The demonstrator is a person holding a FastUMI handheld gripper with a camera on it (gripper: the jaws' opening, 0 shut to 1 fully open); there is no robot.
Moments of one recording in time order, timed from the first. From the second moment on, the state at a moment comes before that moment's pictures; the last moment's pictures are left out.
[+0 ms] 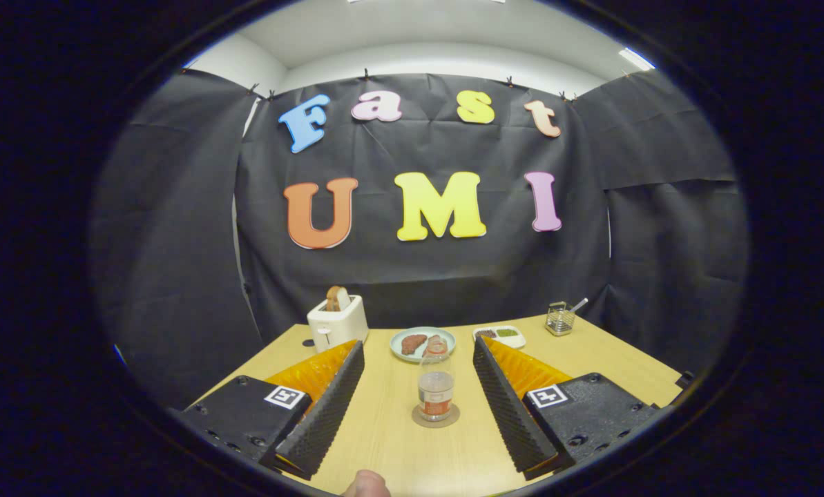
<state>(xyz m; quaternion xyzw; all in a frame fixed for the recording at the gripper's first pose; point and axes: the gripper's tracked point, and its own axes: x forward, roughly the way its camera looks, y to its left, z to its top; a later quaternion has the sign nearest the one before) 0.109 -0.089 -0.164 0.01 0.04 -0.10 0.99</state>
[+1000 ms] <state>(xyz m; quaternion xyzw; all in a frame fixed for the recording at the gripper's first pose) -0.060 -0.045 -0.056 0.01 -0.02 -0.05 1.00</state>
